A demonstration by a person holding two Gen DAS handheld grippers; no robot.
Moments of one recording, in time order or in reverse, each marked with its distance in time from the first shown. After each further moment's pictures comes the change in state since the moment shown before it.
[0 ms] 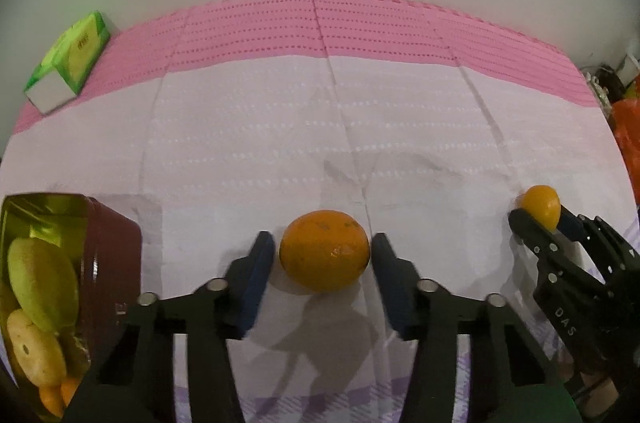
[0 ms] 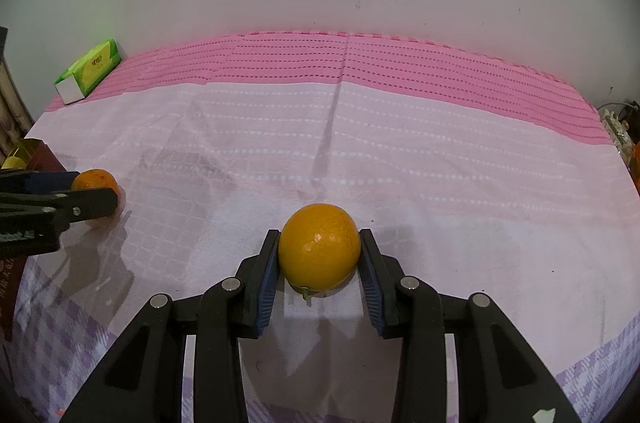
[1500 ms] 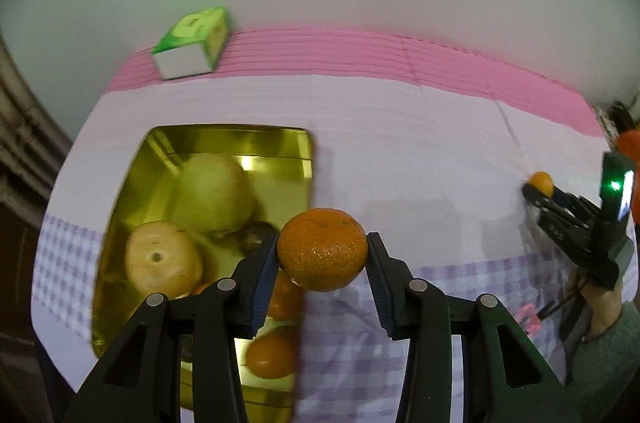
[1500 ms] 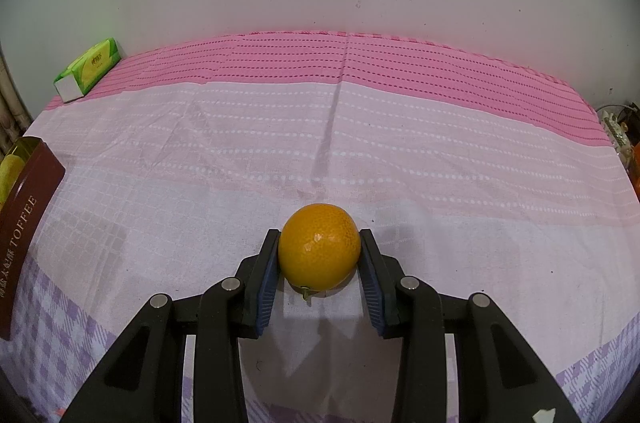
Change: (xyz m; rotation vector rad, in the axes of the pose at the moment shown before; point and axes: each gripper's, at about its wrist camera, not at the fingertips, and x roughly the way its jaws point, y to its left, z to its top) left arm -0.124 0.090 -0.069 -0.121 -0.092 0.122; right arm 0.001 0.001 0.000 -0.004 0.000 -0.003
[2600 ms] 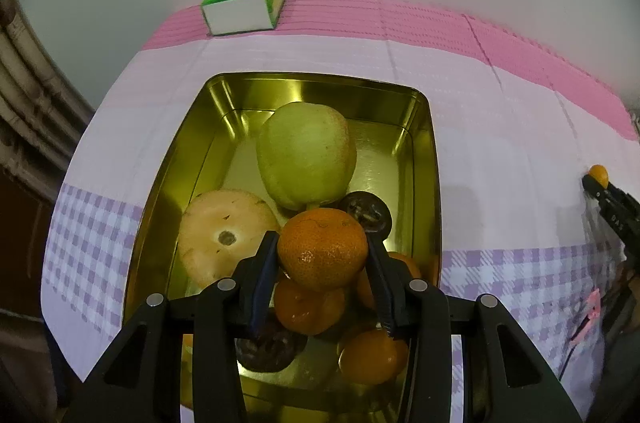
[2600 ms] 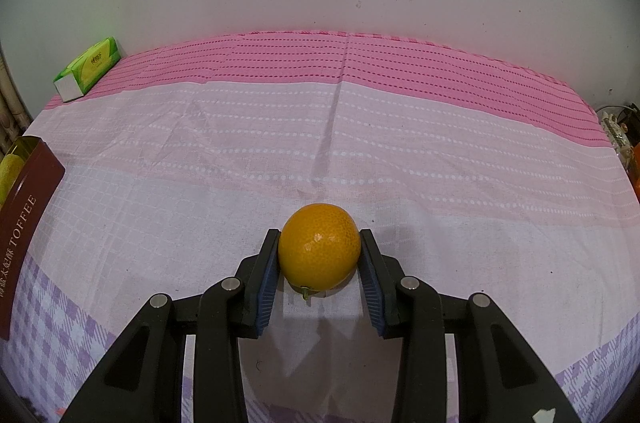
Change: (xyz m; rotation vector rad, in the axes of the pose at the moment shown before) left arm 0.036 0.055 -0.014 -0.041 0.080 0.077; right arm 0.000 -0.001 0.000 -0.001 0.000 -0.001
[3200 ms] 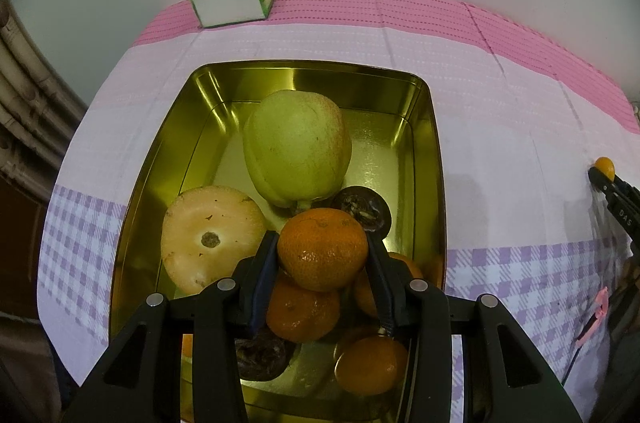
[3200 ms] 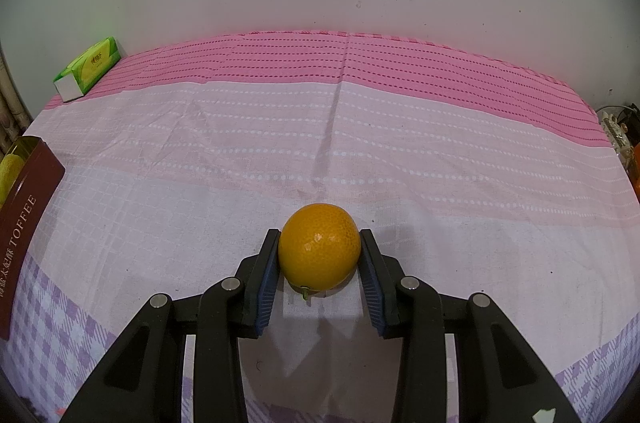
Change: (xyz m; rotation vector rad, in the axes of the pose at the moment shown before) left arm 0.014 -0.003 0.002 0.008 0.025 -0.002; right arm 0.000 0.000 0.001 -0.001 0.000 0.000
